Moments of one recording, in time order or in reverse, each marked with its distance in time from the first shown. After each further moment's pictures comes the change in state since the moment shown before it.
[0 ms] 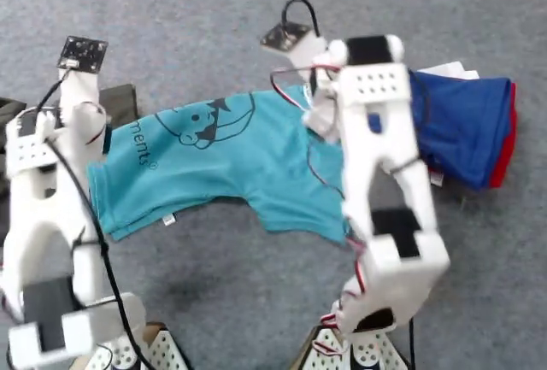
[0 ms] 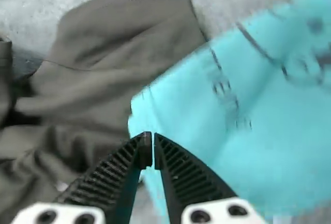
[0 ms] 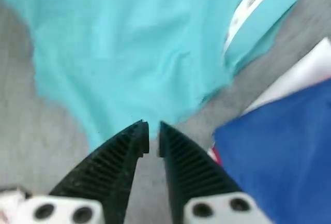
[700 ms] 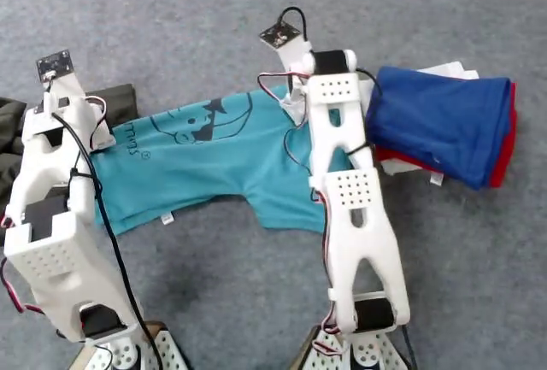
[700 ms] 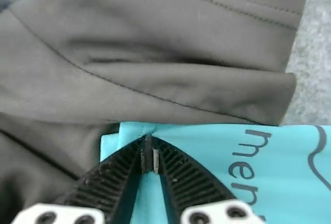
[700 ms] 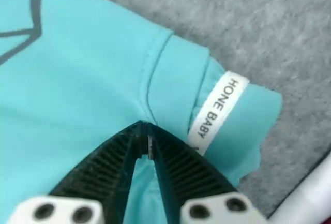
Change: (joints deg) left arm -3.6 32.6 -15.3 -7.6 23.3; right arm 1.0 64.1 -69.1 0.9 -10.1
